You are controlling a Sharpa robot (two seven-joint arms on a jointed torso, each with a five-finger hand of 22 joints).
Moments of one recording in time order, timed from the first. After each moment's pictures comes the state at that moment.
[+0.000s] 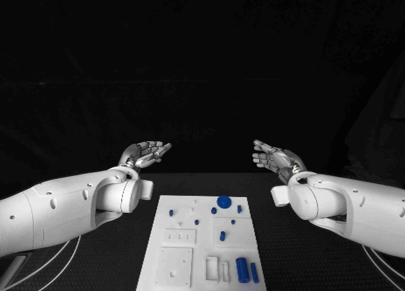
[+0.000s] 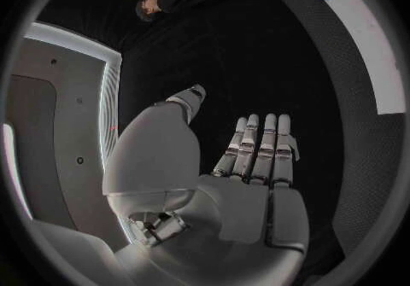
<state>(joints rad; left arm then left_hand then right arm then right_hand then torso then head) 1.31 -0.76 -0.23 1.36 -0.01 -0.64 0.32 1.23 -0.28 0.41 0.28 0.09 0.50 0.12 0.31 0.46 0.73 0.10 0.06 0.07 0.53 0.16 0.31 0.41 0.02 0.49 0.10 0.15 1.29 1.24 -0.82 -0.16 1.44 0.00 -0.54 0.28 0.81 -0.03 0.33 -0.03 0.20 0.44 0.15 0.29 0.38 0.66 0.20 0.06 0.07 0.50 0.20 0.22 0.35 0.04 0.24 0.21 0.13 1.17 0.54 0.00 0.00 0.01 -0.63</state>
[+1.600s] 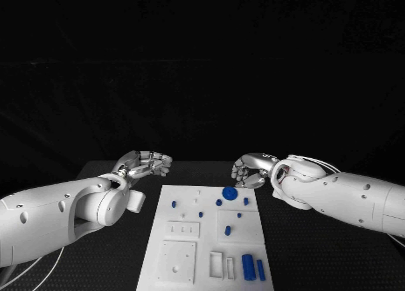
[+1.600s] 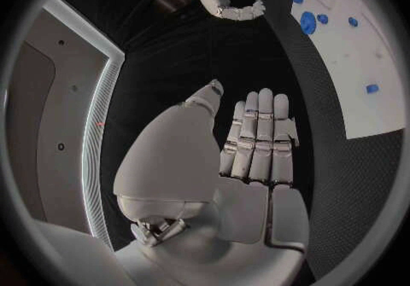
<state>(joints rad) 1.31 -0.86 -0.23 1.47 -0.04 -0.40 0.33 1.44 -0.12 0.23 0.20 0.11 0.82 0.17 0.37 0.44 1.14 0.13 0.15 0.10 0.95 0.10 0.49 0.52 0.07 0.83 0.00 0.32 1.31 1.29 -0.66 -0.18 1.23 -1.39 -0.25 0.06 1.14 -0.15 0.66 -0.29 0.12 0.87 0.17 0.40 0.37 1.19 0.12 0.14 0.07 1.06 0.07 0.44 0.52 0.24 0.80 0.20 0.21 1.29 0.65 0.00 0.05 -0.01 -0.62</state>
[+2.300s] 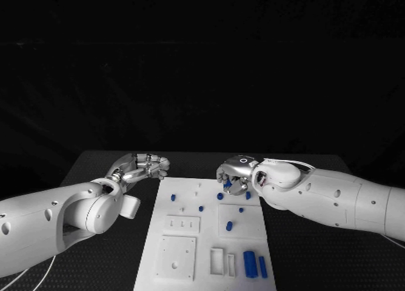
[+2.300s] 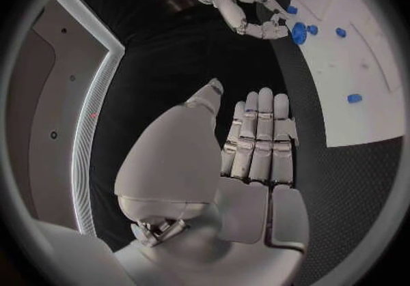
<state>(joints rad) 1.31 -0.87 -0.23 1.51 -0.05 -0.35 0.35 1.45 -0.12 0.19 0.23 0.11 0.83 0.17 0.36 0.43 1.16 0.12 0.13 0.09 0.97 0.09 0.48 0.53 0.06 0.83 0.00 0.33 1.31 1.27 -0.61 -0.18 1.22 -1.67 -0.25 0.02 1.16 -0.17 0.70 -0.28 0.07 0.89 0.16 0.38 0.35 1.22 0.11 0.09 0.07 1.23 0.01 0.48 0.63 0.26 0.97 0.15 0.27 1.30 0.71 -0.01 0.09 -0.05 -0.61</state>
